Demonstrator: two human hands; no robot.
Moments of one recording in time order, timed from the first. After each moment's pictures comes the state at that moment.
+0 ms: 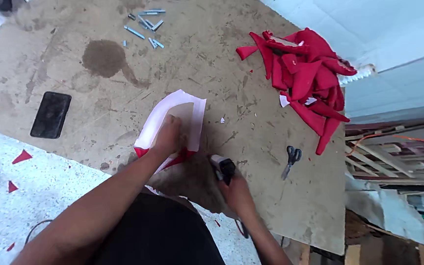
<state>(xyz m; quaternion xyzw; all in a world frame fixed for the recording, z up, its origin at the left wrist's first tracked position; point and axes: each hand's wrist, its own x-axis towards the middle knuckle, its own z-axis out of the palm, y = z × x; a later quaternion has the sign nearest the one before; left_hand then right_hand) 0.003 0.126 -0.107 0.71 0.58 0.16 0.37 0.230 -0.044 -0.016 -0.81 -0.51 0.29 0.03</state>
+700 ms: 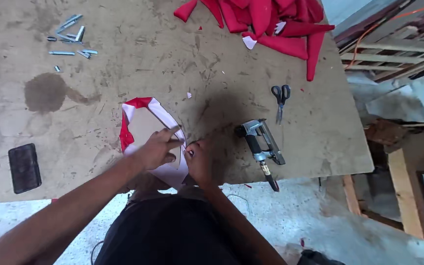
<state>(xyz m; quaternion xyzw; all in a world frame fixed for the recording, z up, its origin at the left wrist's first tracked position) 0.041 0.090 -0.096 0.94 0.18 -0.04 0.30 0.200 -0.054 -0.132 -0.85 -0.41 0.24 0.21</state>
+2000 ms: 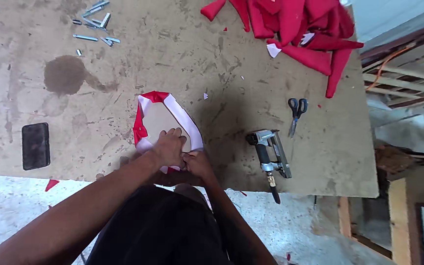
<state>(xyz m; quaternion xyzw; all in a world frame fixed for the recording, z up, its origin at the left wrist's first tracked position) 0.056 0.080 -0.098 0.90 0.32 -0.18 0.25 0.183 -0.030 -0.111 -0.74 -0.25 0.59 0.18</state>
